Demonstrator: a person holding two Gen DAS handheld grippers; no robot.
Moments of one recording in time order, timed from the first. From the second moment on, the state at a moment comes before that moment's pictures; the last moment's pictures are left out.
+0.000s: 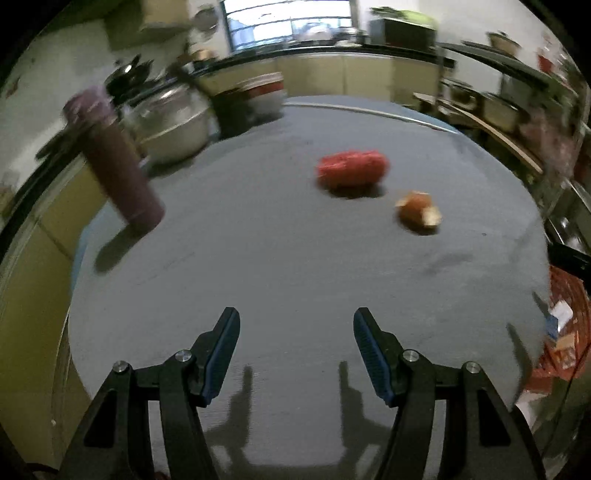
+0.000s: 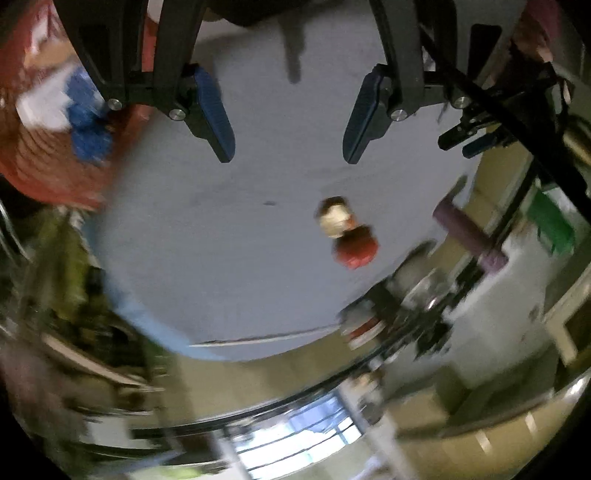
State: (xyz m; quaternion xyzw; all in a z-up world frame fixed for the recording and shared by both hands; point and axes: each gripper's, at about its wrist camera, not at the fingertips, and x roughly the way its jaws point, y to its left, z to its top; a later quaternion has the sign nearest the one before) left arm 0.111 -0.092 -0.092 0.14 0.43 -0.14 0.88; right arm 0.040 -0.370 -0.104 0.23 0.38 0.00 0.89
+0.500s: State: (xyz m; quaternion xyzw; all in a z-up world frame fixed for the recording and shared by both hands) left arm 0.155 -0.028 -0.091 0.10 0.44 -0.11 0.89; right arm 0.189 -0.314 -0.147 0.16 0.45 0.01 0.88
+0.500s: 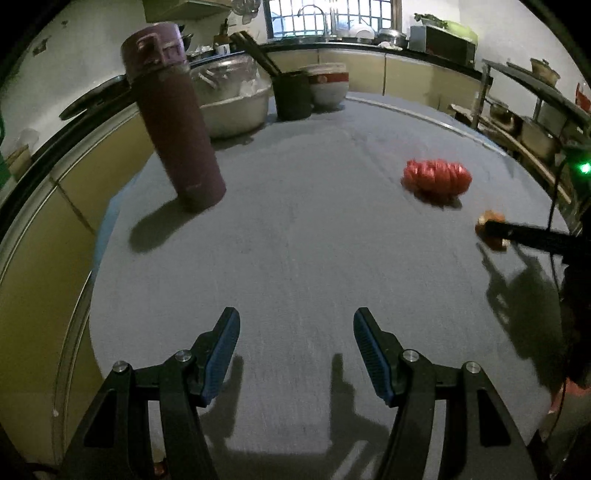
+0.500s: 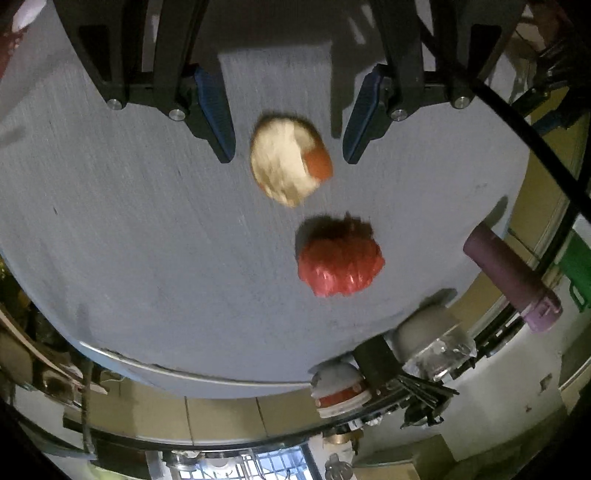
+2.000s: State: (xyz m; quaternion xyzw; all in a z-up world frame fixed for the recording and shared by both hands) left arm 0.134 -0.238 -0.083 0.15 0.45 -0.31 0.83; right arm -0.024 -0.426 -0.109 0.35 0.32 -0.01 0.88
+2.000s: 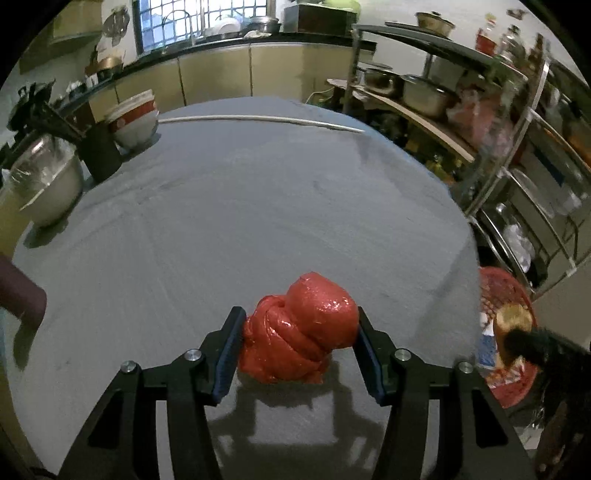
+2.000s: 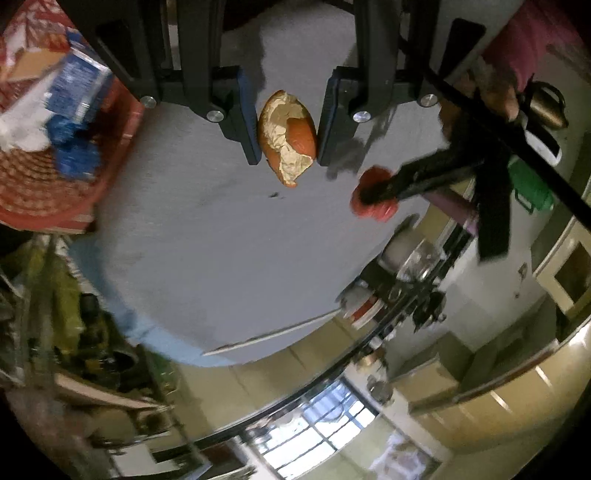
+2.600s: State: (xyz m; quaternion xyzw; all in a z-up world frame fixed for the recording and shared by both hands) left arm 0.008 -0.291 -0.043 0.21 0.38 -0.37 0.82; right arm -0.179 -0.510 -0.062 0.36 0.23 -0.15 0.89
